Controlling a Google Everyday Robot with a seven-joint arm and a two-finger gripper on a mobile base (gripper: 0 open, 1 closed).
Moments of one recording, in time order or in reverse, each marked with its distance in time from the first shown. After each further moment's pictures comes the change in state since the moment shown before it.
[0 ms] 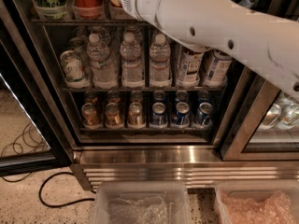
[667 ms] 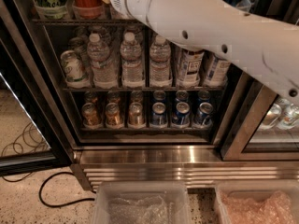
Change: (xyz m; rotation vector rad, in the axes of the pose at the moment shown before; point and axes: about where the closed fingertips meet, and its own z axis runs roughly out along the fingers) arm -0.018 0.022 -0.001 -0.031 -0.043 -0.058
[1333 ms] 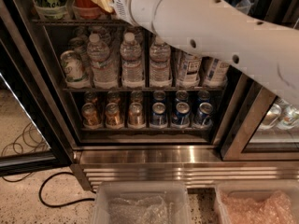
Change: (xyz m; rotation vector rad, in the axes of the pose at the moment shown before) arm 0.006 0.008 -0.020 -0.015 0.031 -0.034
